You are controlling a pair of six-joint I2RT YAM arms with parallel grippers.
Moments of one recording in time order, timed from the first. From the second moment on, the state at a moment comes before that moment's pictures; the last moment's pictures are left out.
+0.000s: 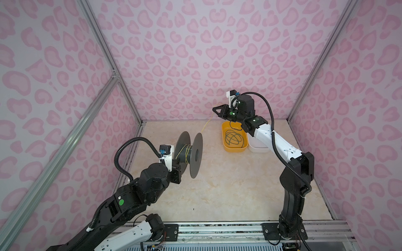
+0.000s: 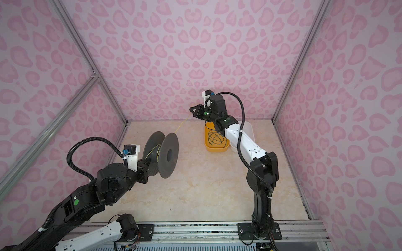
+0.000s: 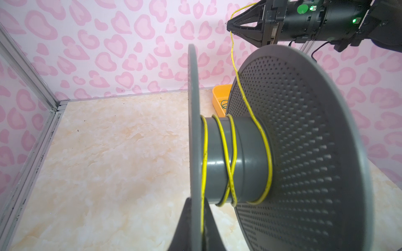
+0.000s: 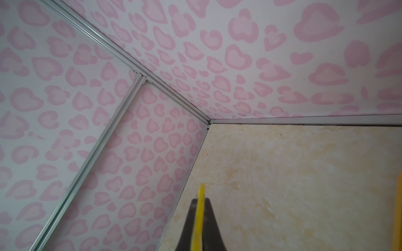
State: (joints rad) left arm -0.92 0.69 1.05 -0.80 -0.51 -0.37; right arm 0.44 1.96 1.89 -0.16 -0.42 0.74
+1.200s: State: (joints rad) left arm -0.92 0.73 1.02 -0.71 -0.43 -0.39; right arm 0.29 1.91 1.78 -0.03 -0.60 0.91
